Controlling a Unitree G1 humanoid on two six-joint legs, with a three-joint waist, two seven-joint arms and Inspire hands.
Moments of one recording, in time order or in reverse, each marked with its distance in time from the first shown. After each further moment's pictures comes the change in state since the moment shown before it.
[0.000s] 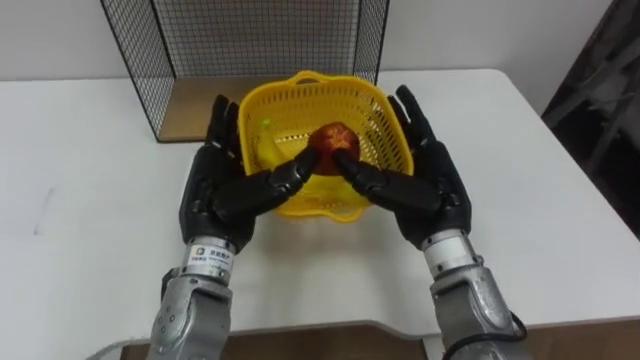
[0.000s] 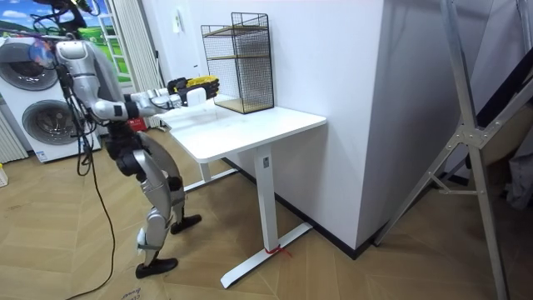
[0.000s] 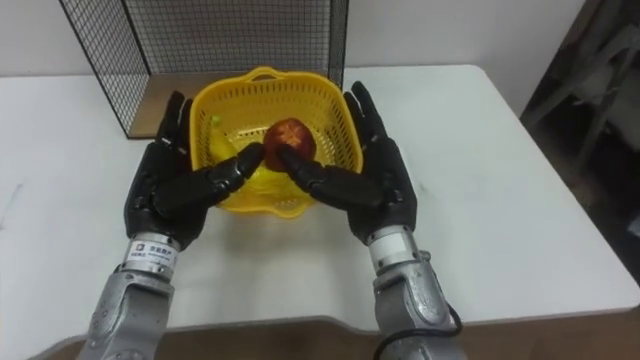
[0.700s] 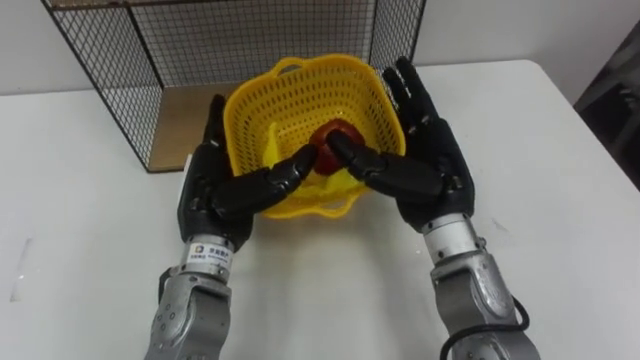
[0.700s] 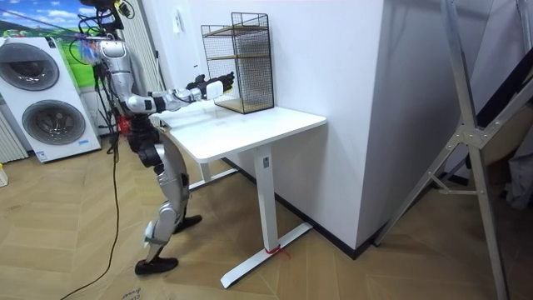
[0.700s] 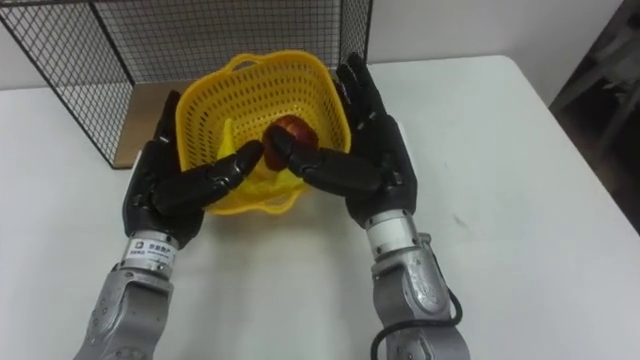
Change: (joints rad) left arm -0.015 0.008 -0.008 0.000 -0.001 0.004 0.033; right arm -0.048 0.002 0.004 -0.065 -0.030 -0.041 -0.007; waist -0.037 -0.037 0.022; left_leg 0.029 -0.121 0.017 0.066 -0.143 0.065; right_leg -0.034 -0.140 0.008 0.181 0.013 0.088
